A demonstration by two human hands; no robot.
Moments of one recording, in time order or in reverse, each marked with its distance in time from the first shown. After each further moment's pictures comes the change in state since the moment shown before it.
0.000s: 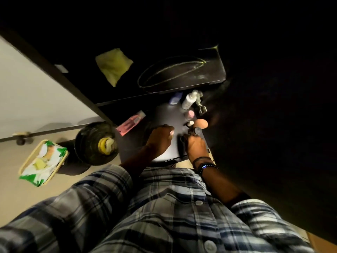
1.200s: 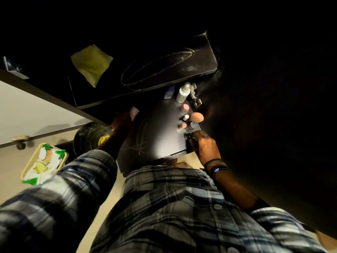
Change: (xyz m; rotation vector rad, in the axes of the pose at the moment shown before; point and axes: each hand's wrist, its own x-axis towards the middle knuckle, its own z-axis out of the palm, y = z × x) left_hand 0.053 -0.092 -0.018 0.093 0.071 -0.463; right_hand -0.009 0.068 0.010 0.050 0.168 -0.157
